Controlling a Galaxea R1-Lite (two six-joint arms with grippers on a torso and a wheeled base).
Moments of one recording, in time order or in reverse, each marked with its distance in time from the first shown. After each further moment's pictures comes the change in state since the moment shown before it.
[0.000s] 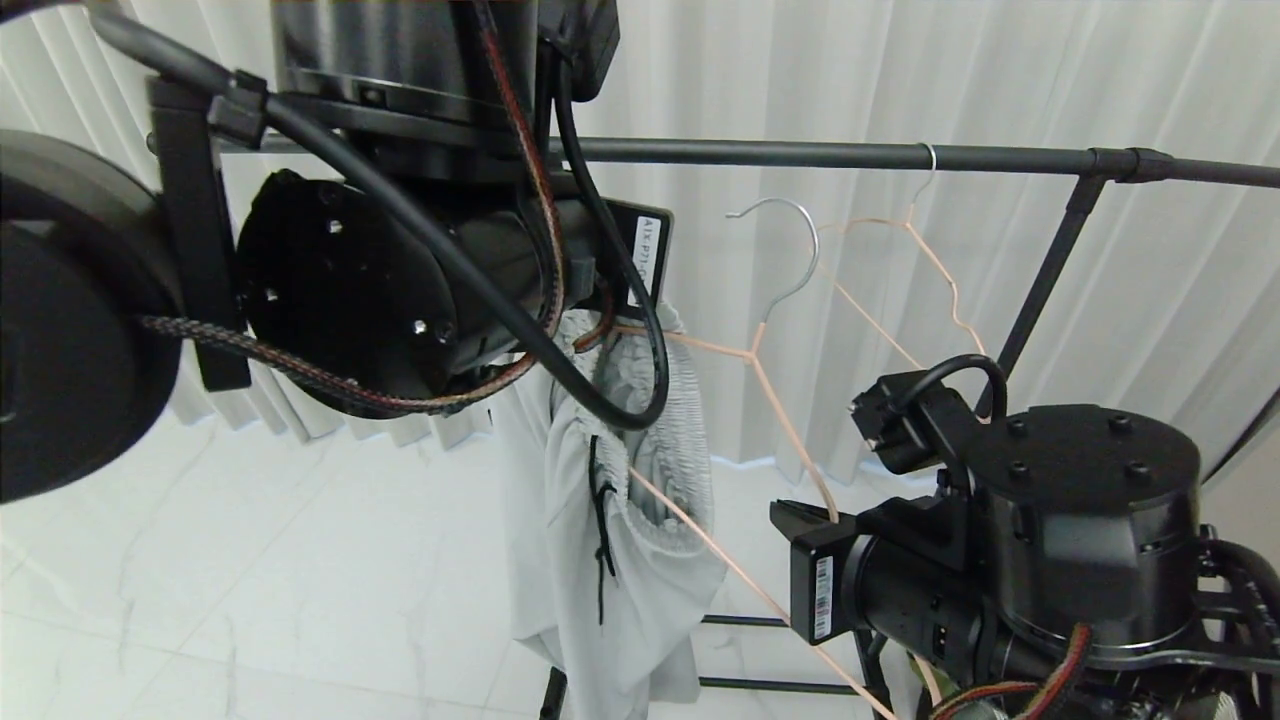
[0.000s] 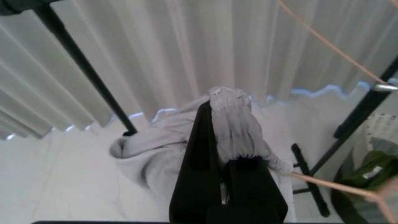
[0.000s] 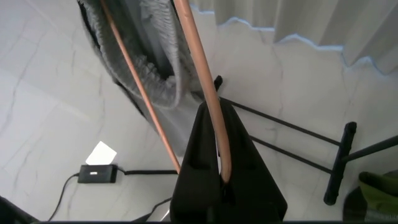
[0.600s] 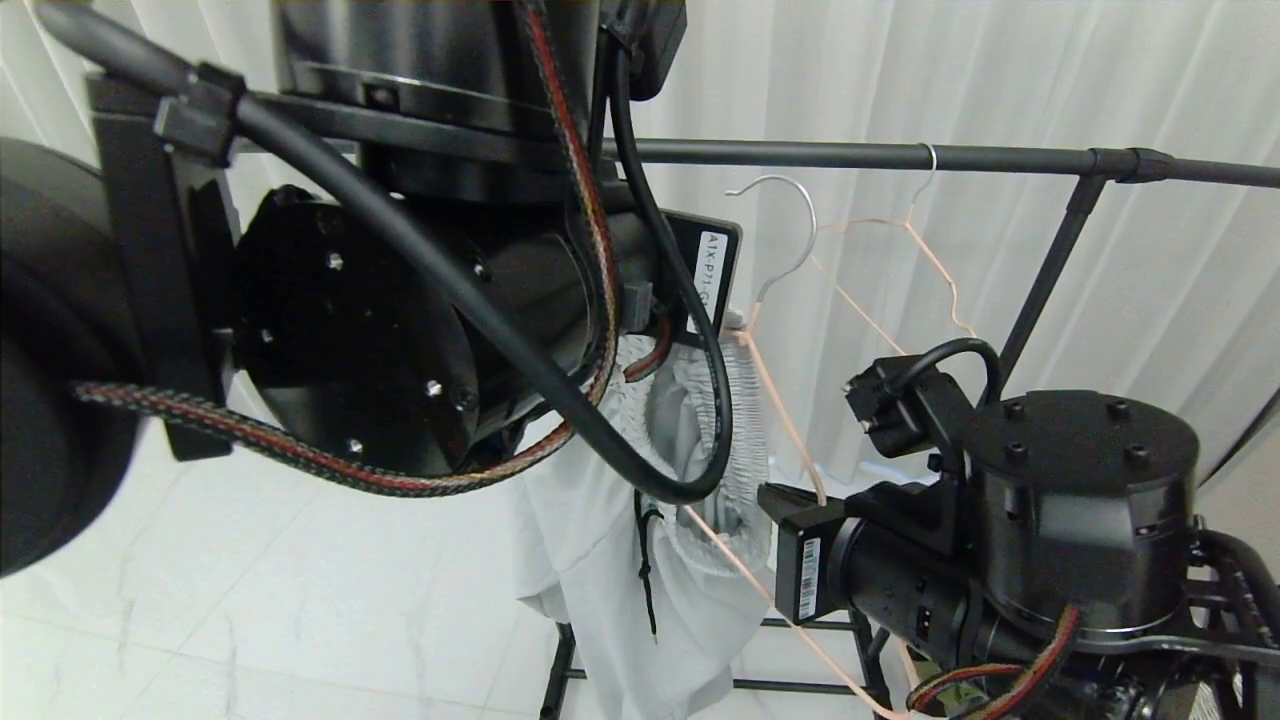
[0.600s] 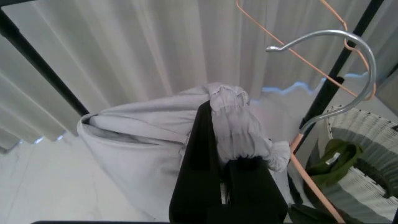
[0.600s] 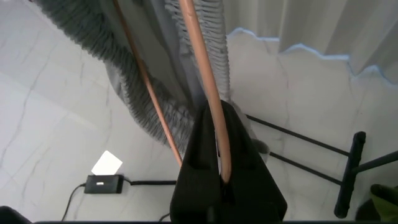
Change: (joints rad) left arm -0.095 0.000 0.003 0.000 -0.003 -0.030; right arm -0.001 0.015 -0.014 -0.062 0.001 -0.005
